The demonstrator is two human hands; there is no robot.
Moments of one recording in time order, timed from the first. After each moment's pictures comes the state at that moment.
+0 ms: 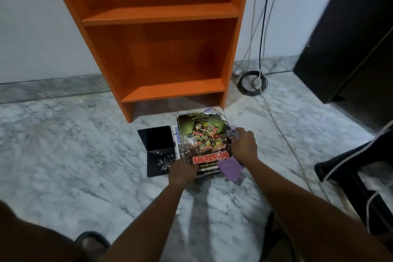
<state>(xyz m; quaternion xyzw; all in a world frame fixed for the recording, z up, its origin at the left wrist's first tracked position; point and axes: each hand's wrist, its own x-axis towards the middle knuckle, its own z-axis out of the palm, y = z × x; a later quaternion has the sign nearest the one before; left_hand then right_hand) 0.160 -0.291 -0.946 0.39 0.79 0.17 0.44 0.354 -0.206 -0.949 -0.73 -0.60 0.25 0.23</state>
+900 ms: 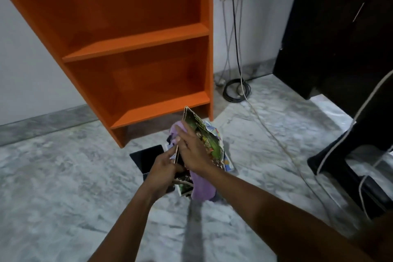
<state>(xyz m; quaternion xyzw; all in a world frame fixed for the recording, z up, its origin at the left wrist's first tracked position) 0.128 -0.290 -0.862 0.46 0.56 0.38 0.58 0.247 -0.229 -0.898 -0.49 -0.69 0.37 0.39</state>
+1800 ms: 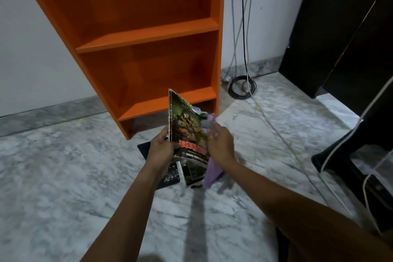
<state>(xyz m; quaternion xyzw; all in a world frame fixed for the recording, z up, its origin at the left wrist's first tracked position) 0.123 -0.289 -0.819 0.37 0.58 0.46 0.57 0.283 -0.244 -0.892 -0.64 -0.56 0.30 0.43</state>
